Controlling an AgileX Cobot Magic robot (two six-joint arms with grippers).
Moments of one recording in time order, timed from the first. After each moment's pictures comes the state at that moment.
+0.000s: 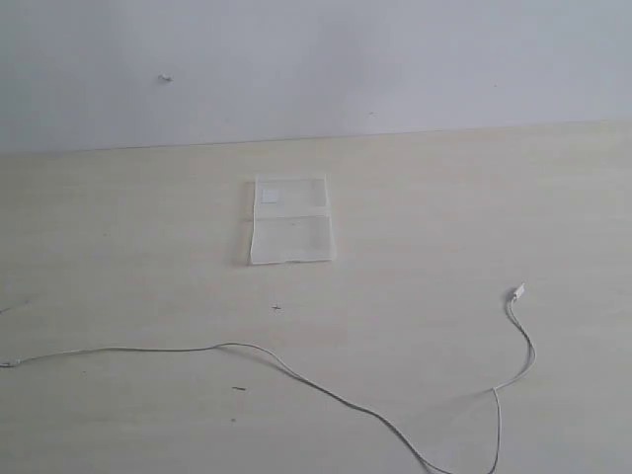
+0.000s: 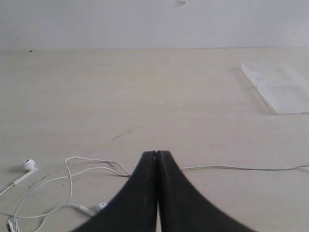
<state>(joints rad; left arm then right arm) 0.10 0.01 0.00 -0.03 0.37 -0.03 0.06 0.01 0.00 0.06 0.23 0.00</state>
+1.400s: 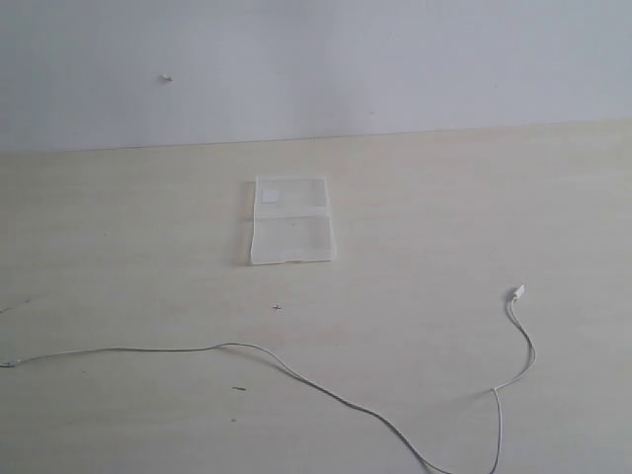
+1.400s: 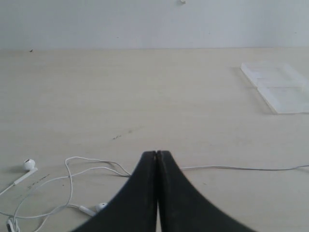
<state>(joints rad) 0.10 0.01 0.00 -0.03 0.37 -0.03 0.06 0.84 -0.76 0.33 0.30 -0.23</state>
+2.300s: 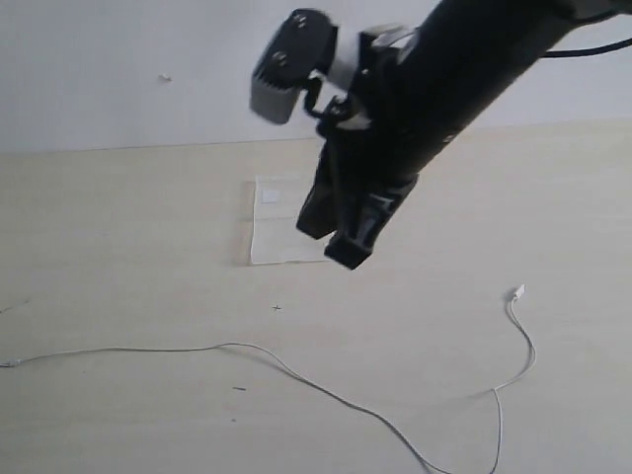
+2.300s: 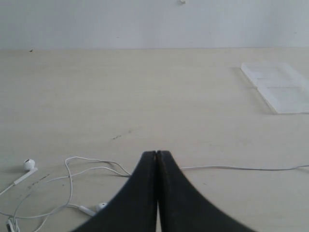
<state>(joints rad) 0.10 0.01 0.00 -0.03 0.37 -0.03 0.63 1.64 -1.34 0.38 0.95 -0.89</state>
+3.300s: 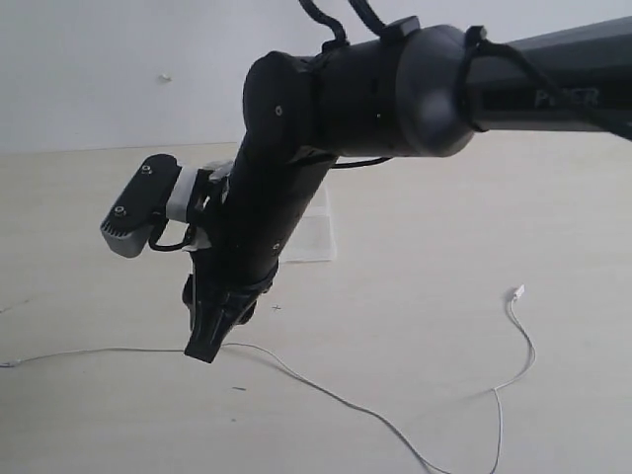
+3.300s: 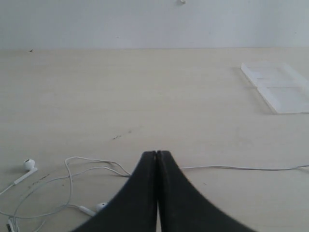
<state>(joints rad) 0.10 0.01 0.00 -0.03 0.37 -0.03 0.83 2.01 -1.52 0.30 0.83 -0.73</state>
